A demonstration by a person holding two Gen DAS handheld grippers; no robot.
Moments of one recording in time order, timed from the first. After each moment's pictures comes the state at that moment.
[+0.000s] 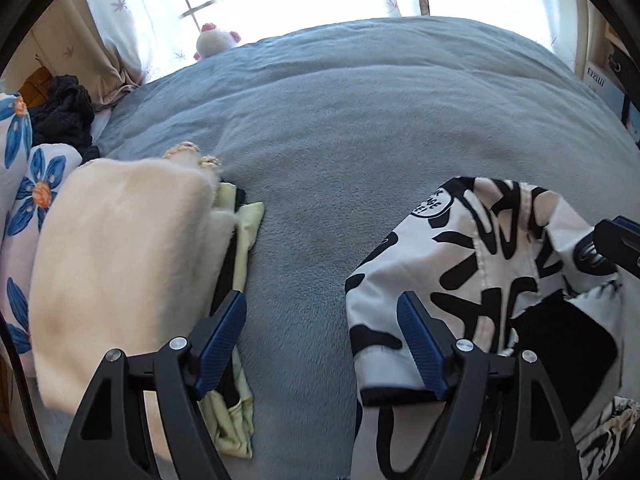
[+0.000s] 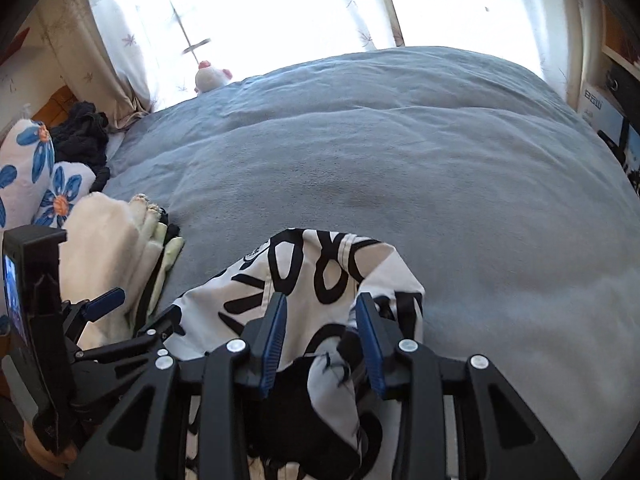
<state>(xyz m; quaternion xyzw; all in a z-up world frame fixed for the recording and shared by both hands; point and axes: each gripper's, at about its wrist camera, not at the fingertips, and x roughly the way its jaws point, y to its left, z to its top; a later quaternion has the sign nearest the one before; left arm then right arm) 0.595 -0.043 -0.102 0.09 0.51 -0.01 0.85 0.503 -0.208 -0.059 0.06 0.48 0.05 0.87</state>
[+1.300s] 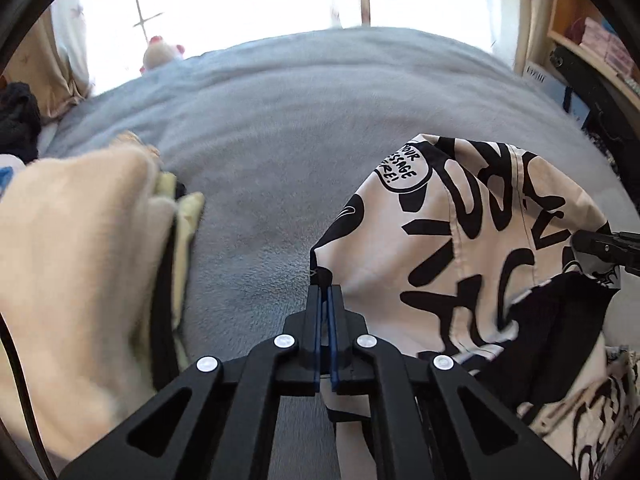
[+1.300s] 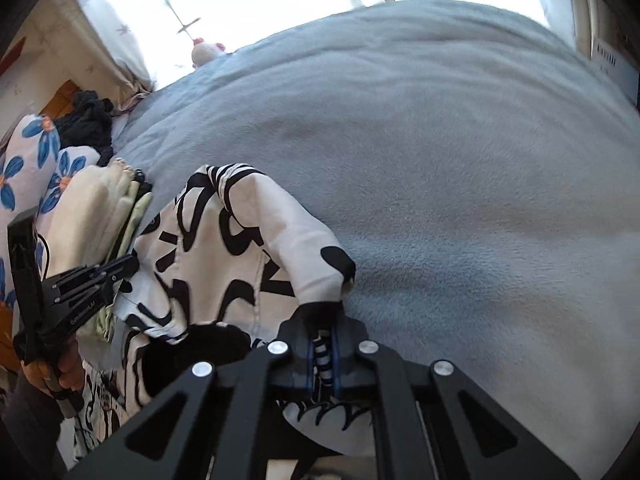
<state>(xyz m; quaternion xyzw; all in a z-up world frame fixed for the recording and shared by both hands) 0.565 -0.017 -0.119 0.06 0.47 -0.13 0.87 0.458 -0.298 -0.096 0.10 0.49 0.11 0.86</state>
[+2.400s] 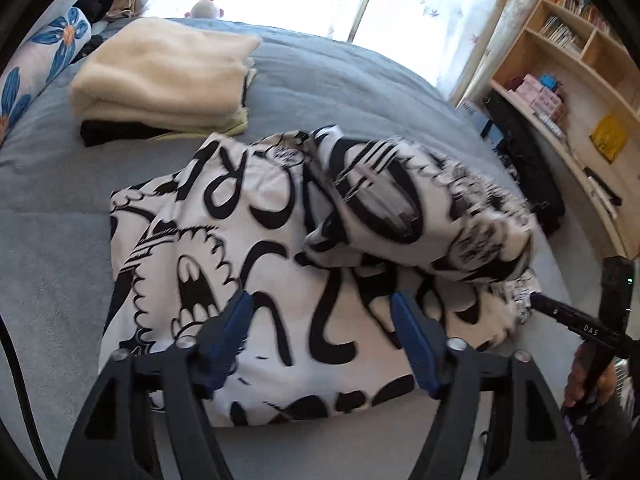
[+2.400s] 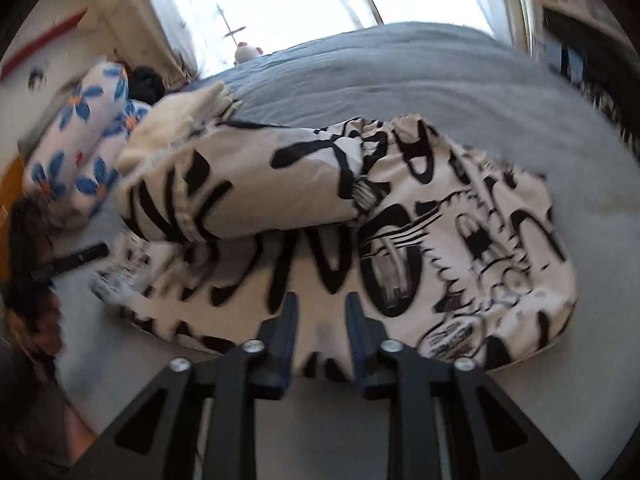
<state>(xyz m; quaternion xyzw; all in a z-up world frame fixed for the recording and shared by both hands) 0.193 0.128 -0.079 -0.12 0.47 -0.21 0.85 0.068 -0.270 -0.075 0.15 0.46 0.11 0.87</state>
